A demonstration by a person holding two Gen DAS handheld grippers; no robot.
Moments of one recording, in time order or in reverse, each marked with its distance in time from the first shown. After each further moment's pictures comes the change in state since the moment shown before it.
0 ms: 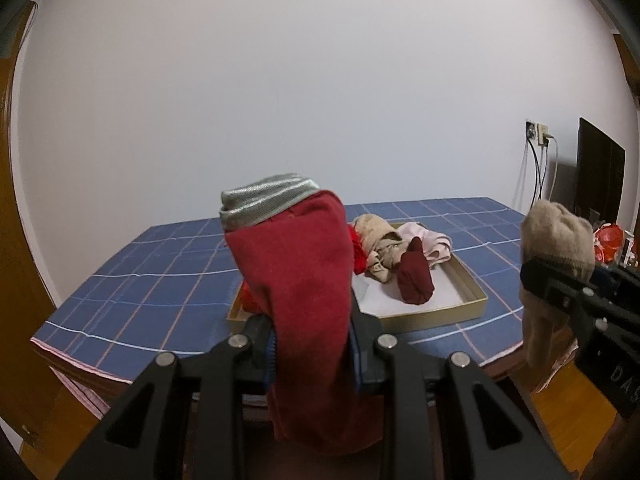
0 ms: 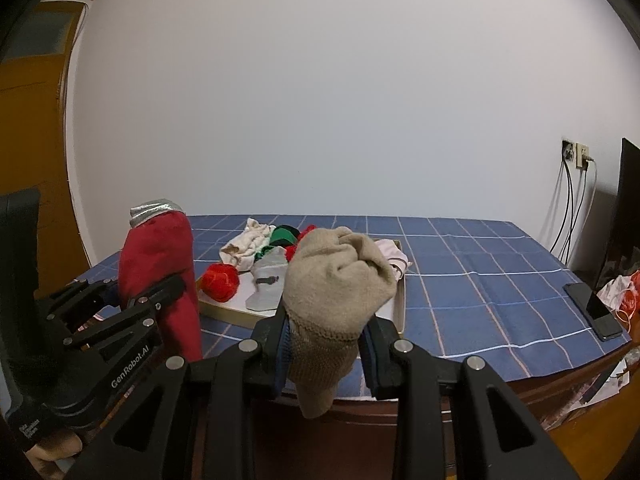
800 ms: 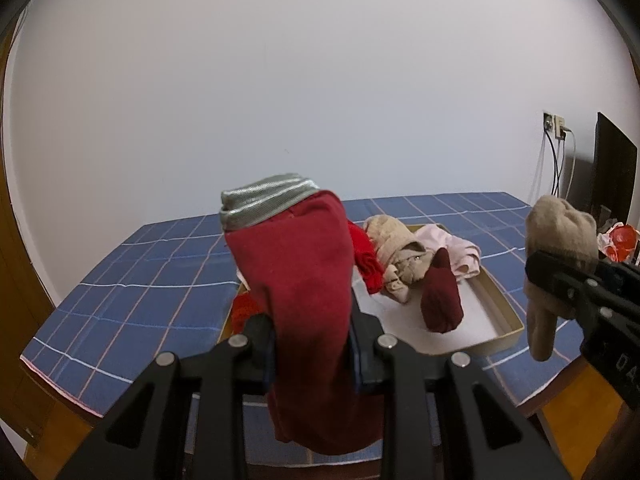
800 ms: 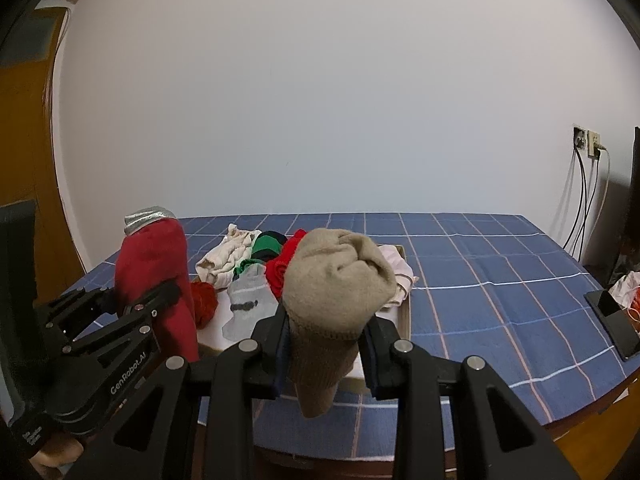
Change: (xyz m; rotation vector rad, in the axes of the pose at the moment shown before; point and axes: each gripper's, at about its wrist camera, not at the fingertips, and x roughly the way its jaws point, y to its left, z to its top) left arm 0.062 -0.004 0.028 0.008 0.049 0.021; right arm 0.044 -0.022 0.028 0.046 0.036 0.001
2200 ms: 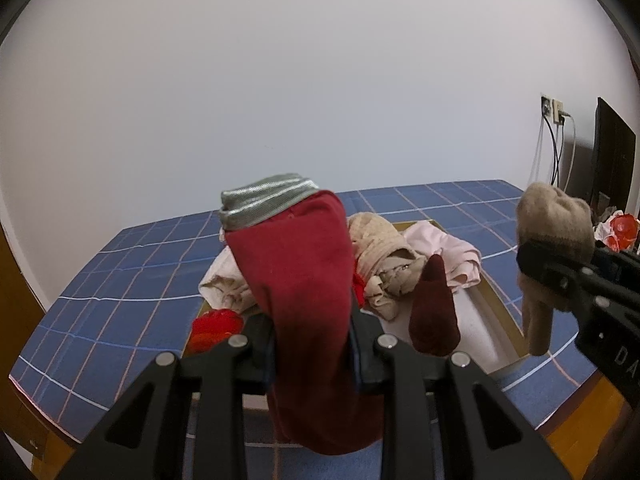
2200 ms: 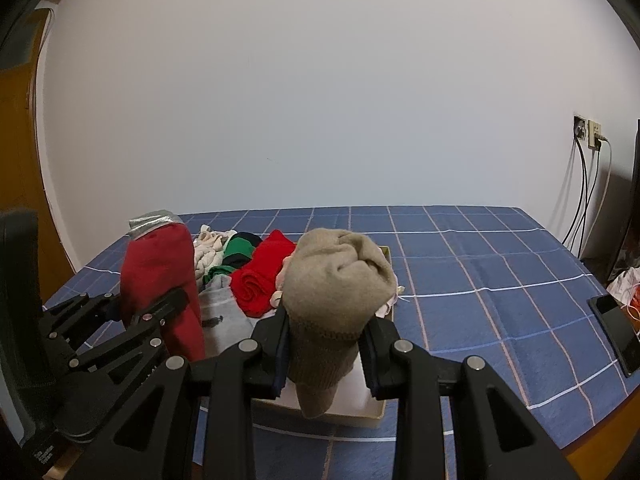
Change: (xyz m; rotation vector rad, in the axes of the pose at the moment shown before) left arm 0.042 -0.030 0.015 0.039 0.053 -0.018; right arm 0.021 -0.021 0.015 0.009 0.054 -0.017
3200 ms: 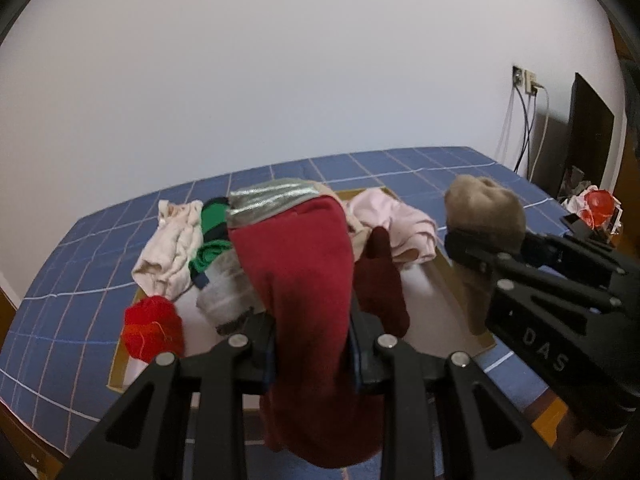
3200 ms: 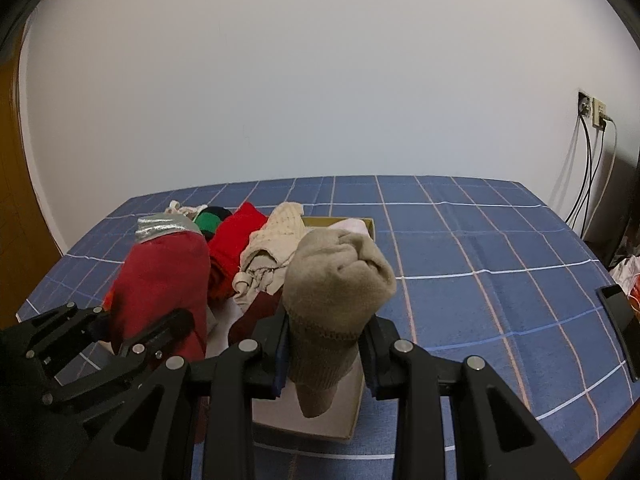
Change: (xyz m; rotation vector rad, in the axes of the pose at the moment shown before) left arm 0.021 -0.040 0.004 0.044 0.134 -0.118; right arm 0.050 -0.017 -0.001 0.007 0.113 -0.022
